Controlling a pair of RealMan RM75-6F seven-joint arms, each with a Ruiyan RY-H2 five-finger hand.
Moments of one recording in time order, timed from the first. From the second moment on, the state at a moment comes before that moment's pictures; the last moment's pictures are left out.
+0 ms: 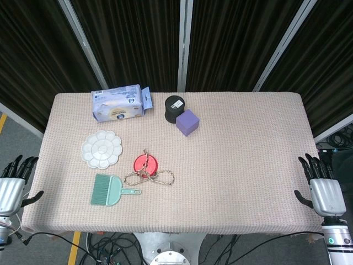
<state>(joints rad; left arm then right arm) -0.12 -1.22 0.02 -1.35 1.50 1.54 -0.01 0.11 -1.13 0.07 -1.59 -1.46 1.42 -0.10</state>
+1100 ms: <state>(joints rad) -0.10 -1.21 0.00 -1.37 1.53 1.52 -0.02 0.40 -1.22 0.09 -1.81 -1.46 1.04 -0.44</state>
